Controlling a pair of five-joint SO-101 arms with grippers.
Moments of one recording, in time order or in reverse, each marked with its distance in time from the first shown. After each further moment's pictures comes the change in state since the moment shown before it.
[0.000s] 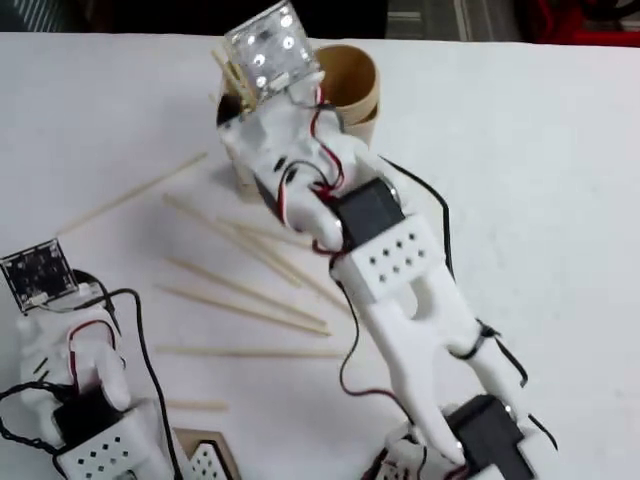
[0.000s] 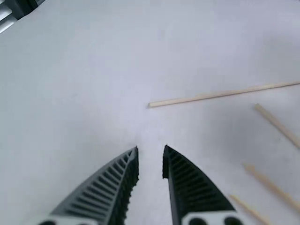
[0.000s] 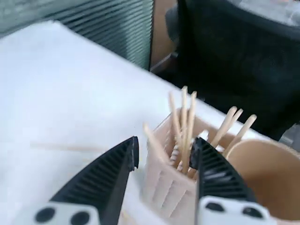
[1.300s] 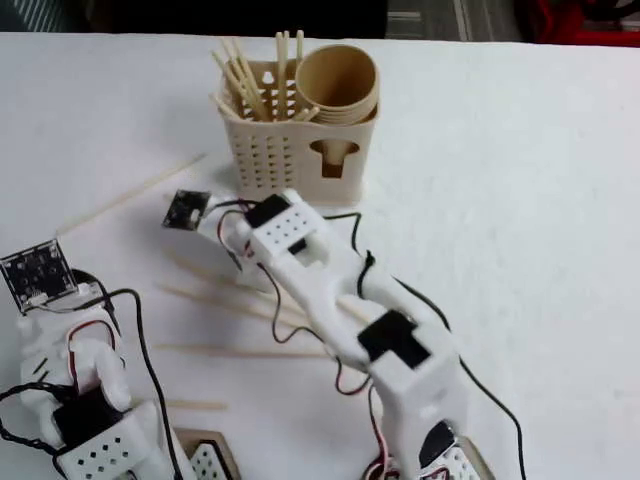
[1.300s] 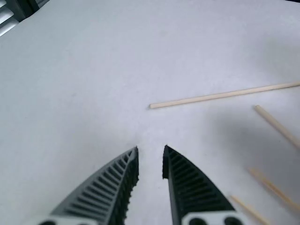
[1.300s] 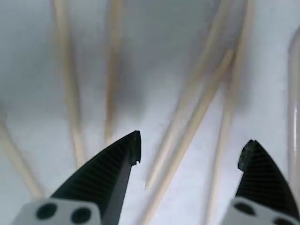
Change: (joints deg) left arm 0.0 0.0 0.0 0.0 0.0; right arm -4.2 38.3 3.7 13.5 30.0
